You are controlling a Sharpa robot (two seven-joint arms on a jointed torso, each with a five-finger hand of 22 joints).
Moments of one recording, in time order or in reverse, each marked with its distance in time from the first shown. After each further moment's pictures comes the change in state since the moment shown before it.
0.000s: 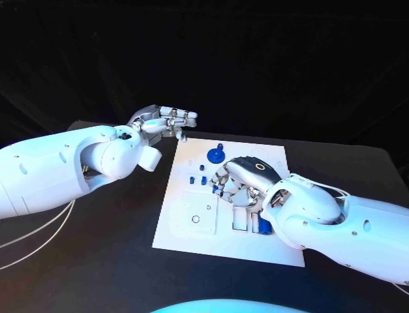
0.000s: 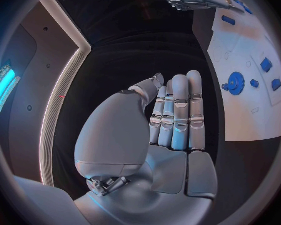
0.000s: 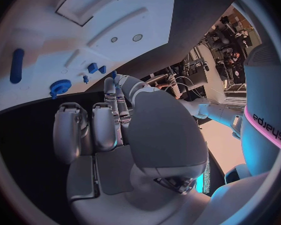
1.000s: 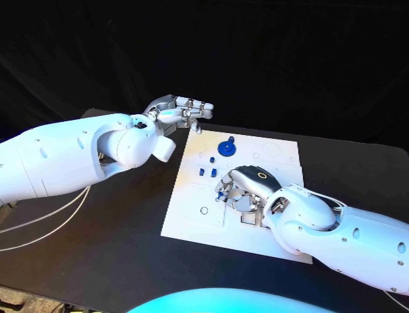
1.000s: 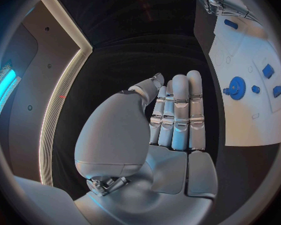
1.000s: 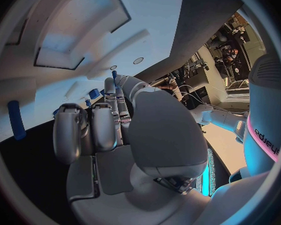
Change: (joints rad) left arm 0.000 0.004 0.000 0.012 0.001 0.000 0.002; left_hand 0.000 0.000 -0.003 -0.003 0.000 -0.004 0.004 0.000 -0.001 -0.003 0.003 0.000 0.000 0.000 0.000 0.000 -0.001 0.000 0.000 0.000 0.000 -0.001; right arm -0.075 0.069 -0.008 -0.106 0.001 0.002 0.022; right_hand -0.010 0.000 0.000 0.000 0.000 0.001 0.003 0.000 0.001 0.002 0.002 -0.004 0.001 0.000 0.000 0.004 0.000 0.000 0.000 0.000 0.004 0.000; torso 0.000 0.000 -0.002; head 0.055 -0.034
